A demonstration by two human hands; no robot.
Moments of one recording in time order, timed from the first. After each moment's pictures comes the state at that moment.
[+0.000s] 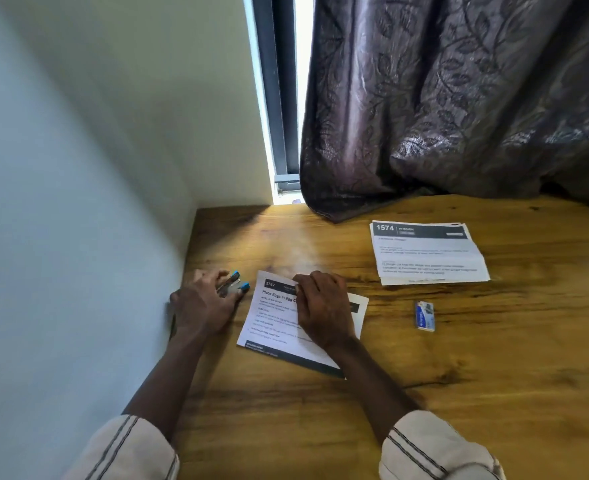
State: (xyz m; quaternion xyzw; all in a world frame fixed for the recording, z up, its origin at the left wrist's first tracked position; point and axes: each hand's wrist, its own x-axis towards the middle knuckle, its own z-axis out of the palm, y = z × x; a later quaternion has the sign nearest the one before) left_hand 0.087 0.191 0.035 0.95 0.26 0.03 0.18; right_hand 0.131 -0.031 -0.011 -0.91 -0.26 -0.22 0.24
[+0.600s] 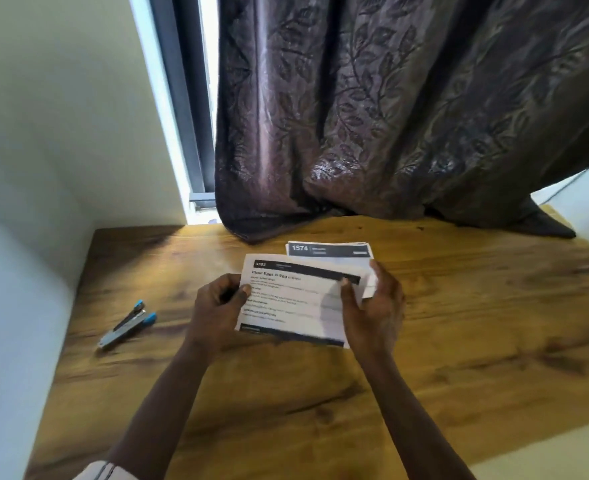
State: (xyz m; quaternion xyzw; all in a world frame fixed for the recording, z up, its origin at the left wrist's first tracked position) left_hand 0.134 0.034 0.068 0.70 0.13 0.00 0.70; right_hand 0.143 -0.207 0.081 -0.89 0.15 -0.20 0.37
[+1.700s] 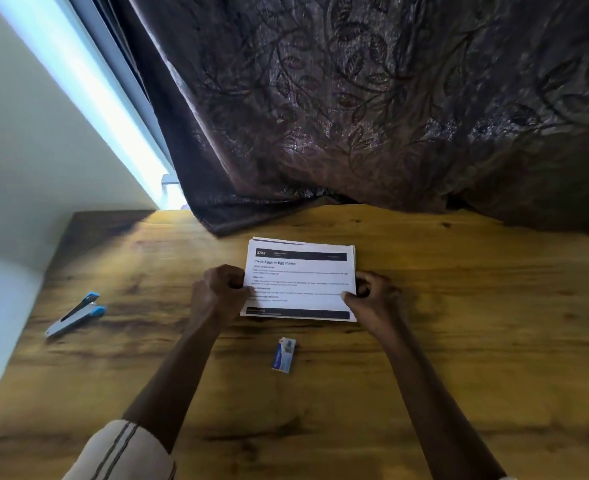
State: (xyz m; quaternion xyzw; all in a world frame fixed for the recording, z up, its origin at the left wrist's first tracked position) left_hand 0.222 -0.073 0.051 0.88 0.29 -0.04 0.37; right_hand 0.275 -0.332 0.018 -0.89 0.09 0.15 0.42
